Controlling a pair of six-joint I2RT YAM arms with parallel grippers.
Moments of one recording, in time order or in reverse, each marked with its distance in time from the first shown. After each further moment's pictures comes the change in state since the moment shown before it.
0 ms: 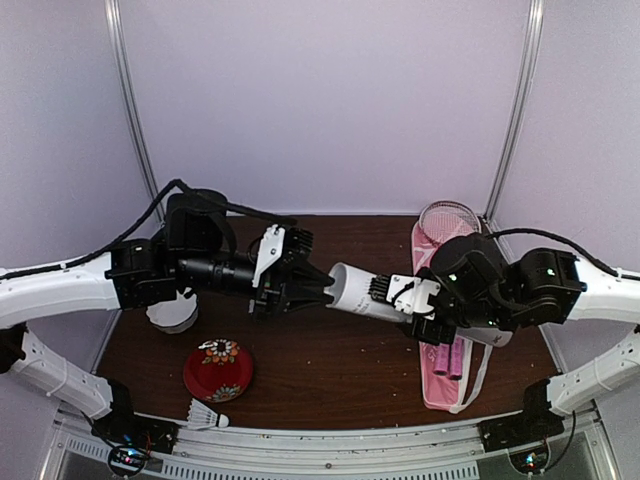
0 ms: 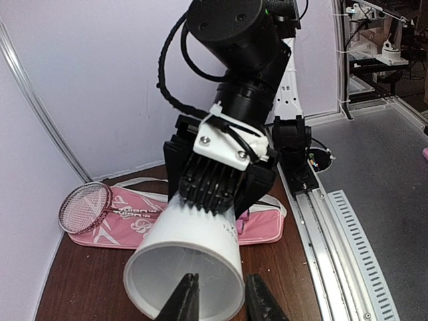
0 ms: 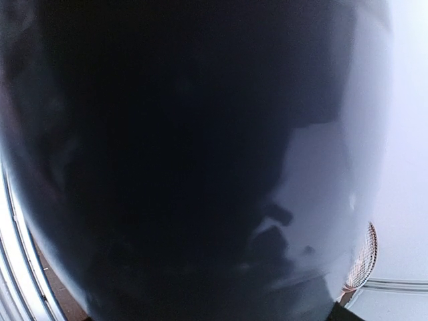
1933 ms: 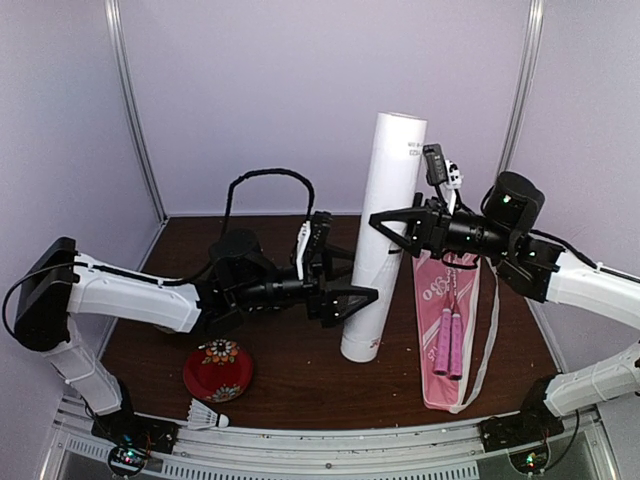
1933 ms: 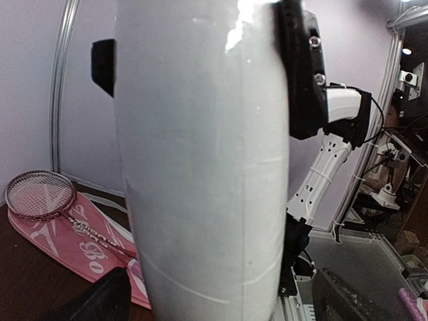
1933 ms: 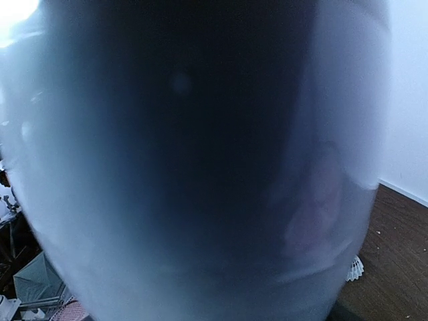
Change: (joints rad) left arm 0.031 0.383 -0.148 0.942 0.008 -0.692; right arm -0.468 0.032 -0.147 1.152 -1.025 0.811
